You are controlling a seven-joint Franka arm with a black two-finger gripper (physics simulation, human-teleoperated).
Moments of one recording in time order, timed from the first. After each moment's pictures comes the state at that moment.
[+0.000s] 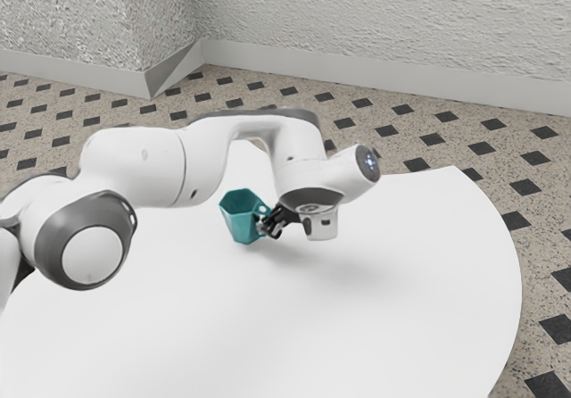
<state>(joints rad) -0.20 0.83 -0.21 -1.28 0.93 1.66 0.77</state>
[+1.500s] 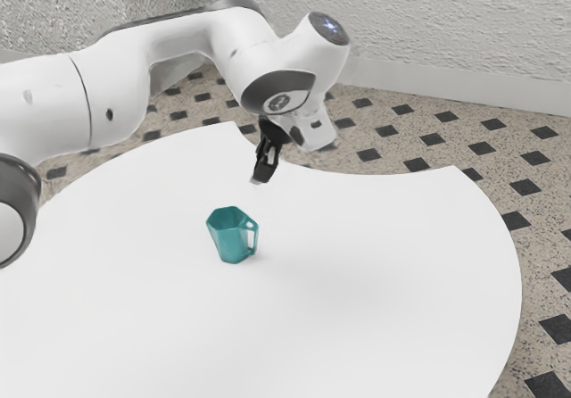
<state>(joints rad) -0.17 0.42 -0.21 -1.37 0.57 1.60 0.66</state>
